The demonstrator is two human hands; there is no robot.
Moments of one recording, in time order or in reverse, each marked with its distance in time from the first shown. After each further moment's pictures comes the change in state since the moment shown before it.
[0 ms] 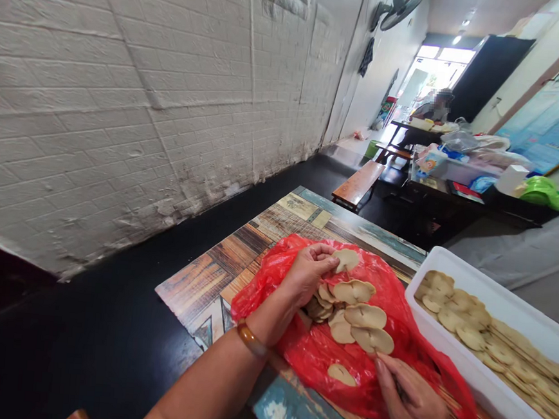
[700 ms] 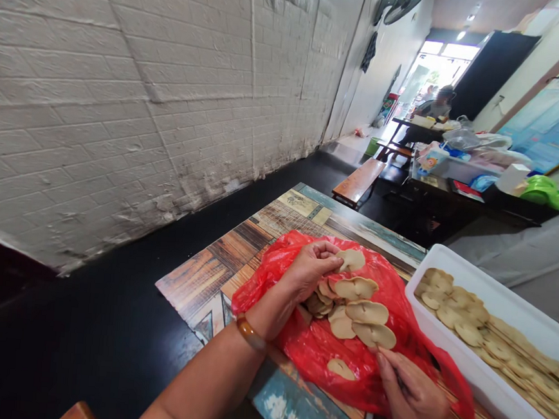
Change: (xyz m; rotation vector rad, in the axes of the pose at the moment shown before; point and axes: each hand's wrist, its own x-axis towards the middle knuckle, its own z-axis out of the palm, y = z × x) left_hand -0.001 0.001 -0.003 -0.004 -0.130 -0.032; right_hand 0.000 0.003 -0.002 -0.034 -0.011 -0.036
